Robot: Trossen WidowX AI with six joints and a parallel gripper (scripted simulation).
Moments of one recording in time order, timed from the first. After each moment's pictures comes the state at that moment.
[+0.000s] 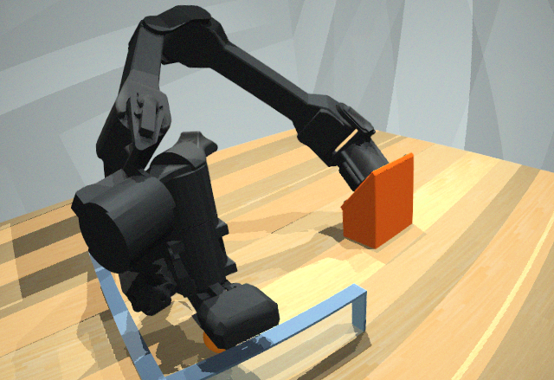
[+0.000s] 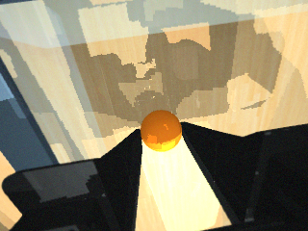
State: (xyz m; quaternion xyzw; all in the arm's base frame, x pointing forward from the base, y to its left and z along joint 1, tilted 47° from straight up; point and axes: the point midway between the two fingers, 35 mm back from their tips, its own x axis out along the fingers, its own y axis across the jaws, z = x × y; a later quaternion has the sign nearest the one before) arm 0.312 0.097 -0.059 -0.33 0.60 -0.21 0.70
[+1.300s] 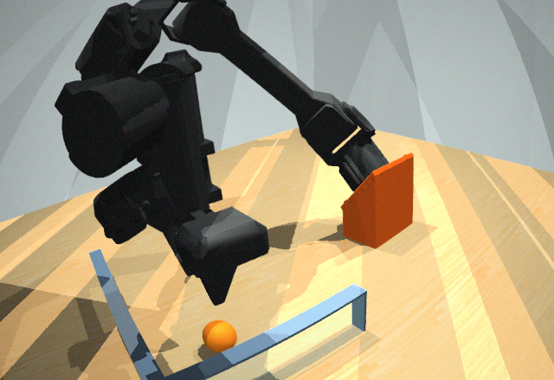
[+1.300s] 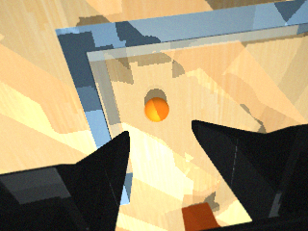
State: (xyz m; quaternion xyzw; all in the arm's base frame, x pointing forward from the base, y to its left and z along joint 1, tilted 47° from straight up) arm 0.299 0.152 -0.007 -0.33 0.59 -0.21 0.70
